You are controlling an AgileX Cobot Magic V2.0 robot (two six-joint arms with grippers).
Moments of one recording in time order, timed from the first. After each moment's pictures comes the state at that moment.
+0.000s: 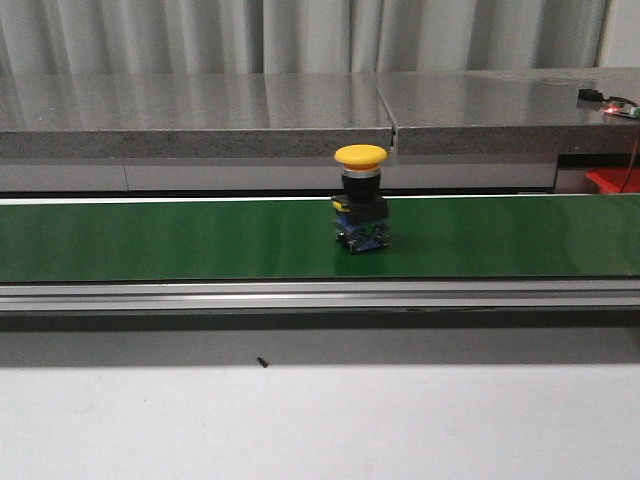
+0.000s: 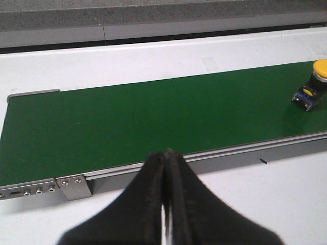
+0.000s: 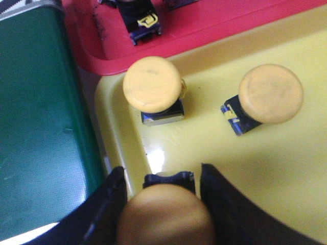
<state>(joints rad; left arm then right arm) 0.00 0.53 -0.69 -0.37 0.80 0.31 -0.47 1.32 -0.70 0.28 0.40 -0.22</state>
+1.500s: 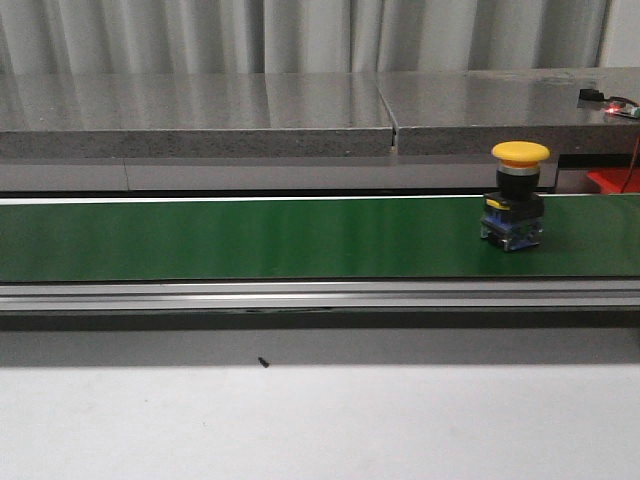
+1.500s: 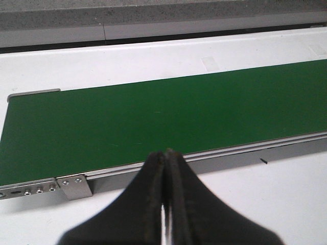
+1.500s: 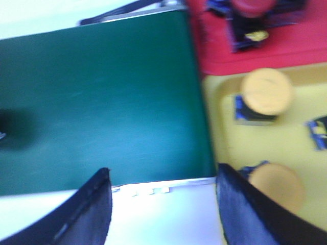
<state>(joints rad) 0.00 0.53 -0.69 -0.37 0.80 0.31 -0.26 1.17 -0.81 0.29 0.64 -0.22</state>
